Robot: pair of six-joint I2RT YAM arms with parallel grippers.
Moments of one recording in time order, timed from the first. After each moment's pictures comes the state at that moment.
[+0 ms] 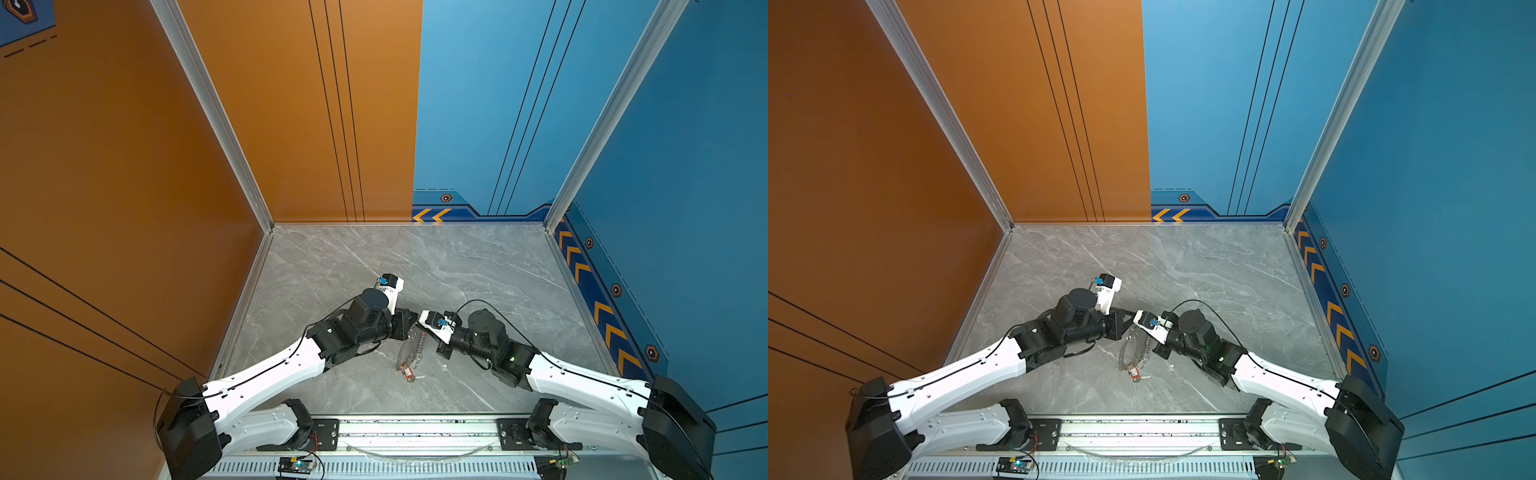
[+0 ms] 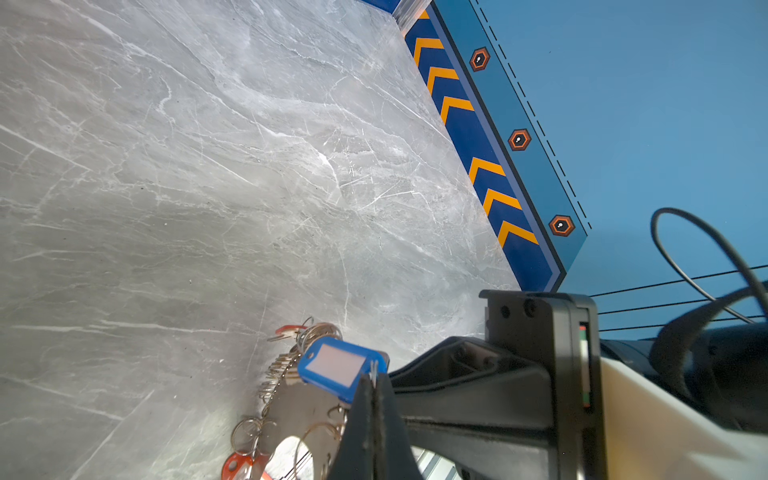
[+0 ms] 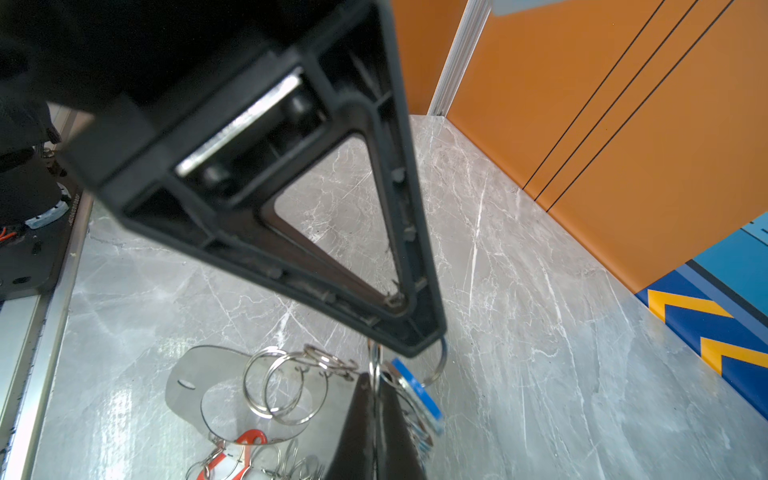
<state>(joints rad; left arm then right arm) -0.86 1.13 0.81 -0.18 0.11 -0.71 0.87 1.11 0.50 0.31 -0.16 -0.31</state>
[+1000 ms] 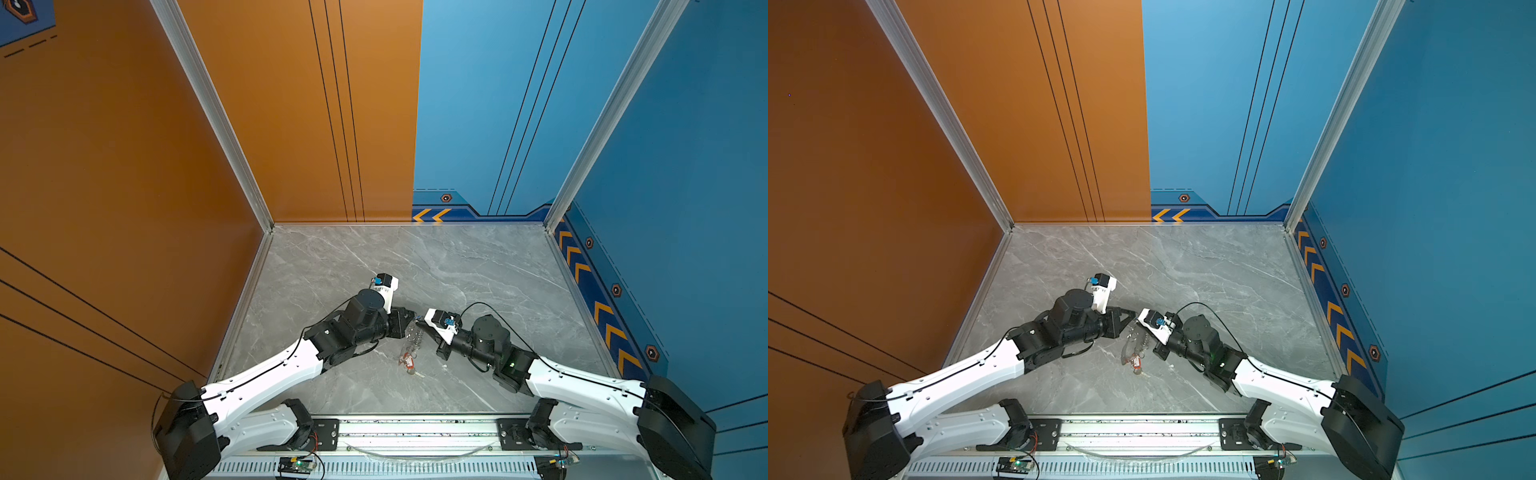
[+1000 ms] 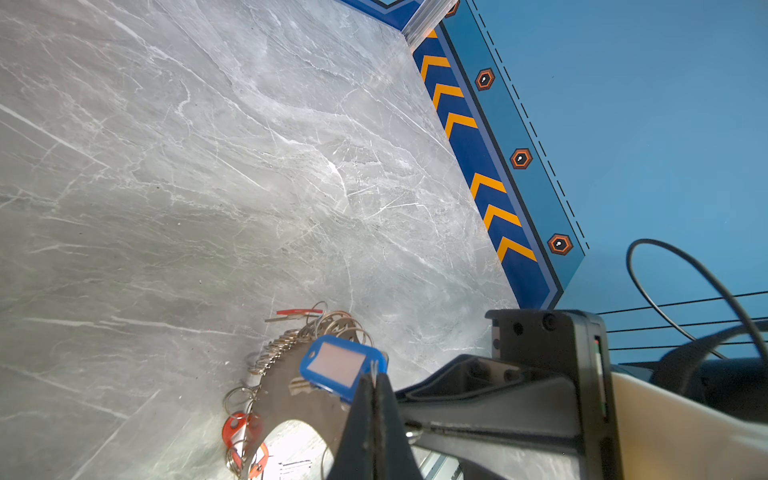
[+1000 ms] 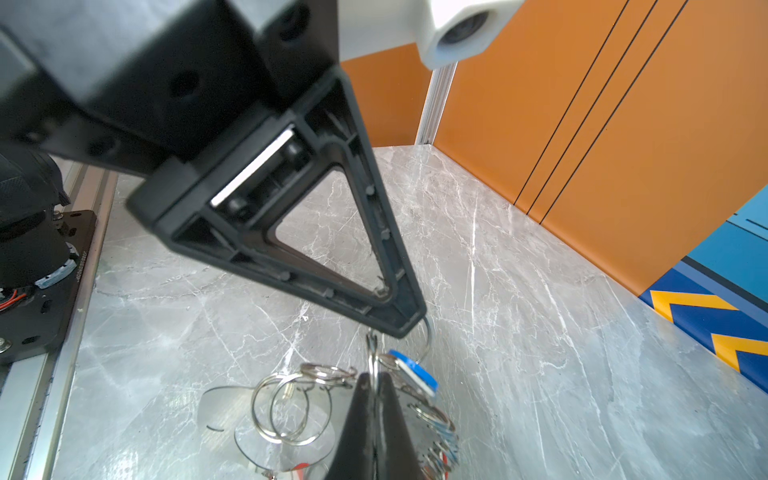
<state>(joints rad) -0.83 1.11 0.78 -0.15 0.11 -0.75 0.88 1.11 0.43 0.48 -0.14 -0.21</state>
